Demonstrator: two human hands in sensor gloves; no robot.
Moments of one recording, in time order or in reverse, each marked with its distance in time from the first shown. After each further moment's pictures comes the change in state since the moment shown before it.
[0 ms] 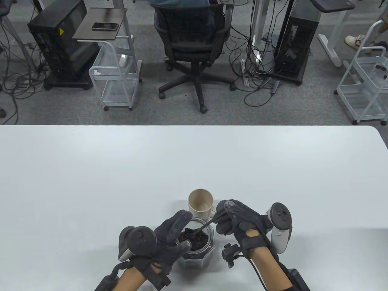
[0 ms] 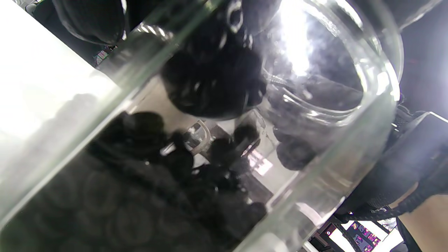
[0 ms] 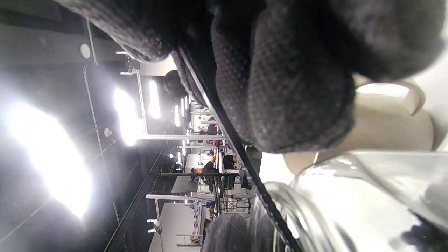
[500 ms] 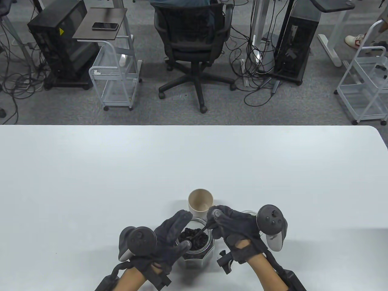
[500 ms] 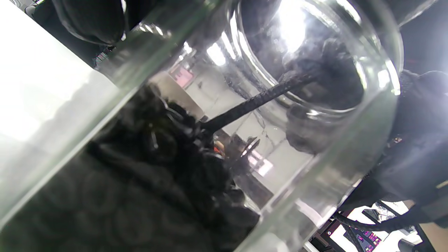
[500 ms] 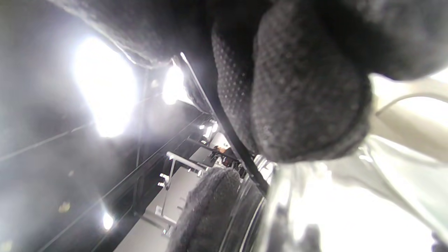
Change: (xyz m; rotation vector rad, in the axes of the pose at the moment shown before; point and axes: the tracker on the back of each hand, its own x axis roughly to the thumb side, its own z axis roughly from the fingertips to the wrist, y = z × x) left_hand 0.000 0.000 0.000 0.004 -0.001 -0.005; right_hand 0.025 0.027 0.010 0.091 -0.241 0.296
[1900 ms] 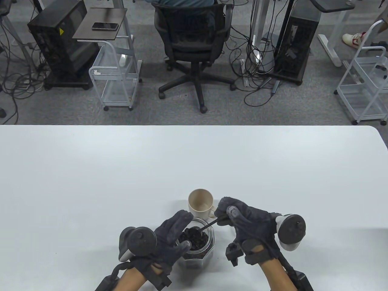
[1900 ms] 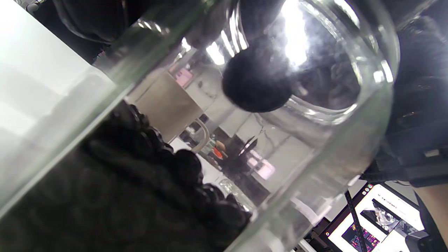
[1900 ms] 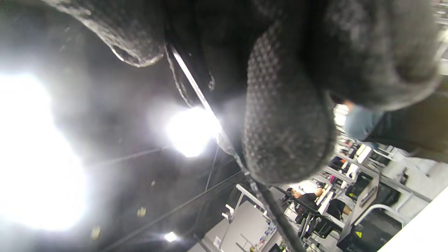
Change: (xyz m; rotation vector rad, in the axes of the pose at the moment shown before) left_hand 0.000 -0.001 0.001 -0.001 0.002 0.012; right_hand 0.054 -0.024 0.015 -0.106 -0.483 0.101
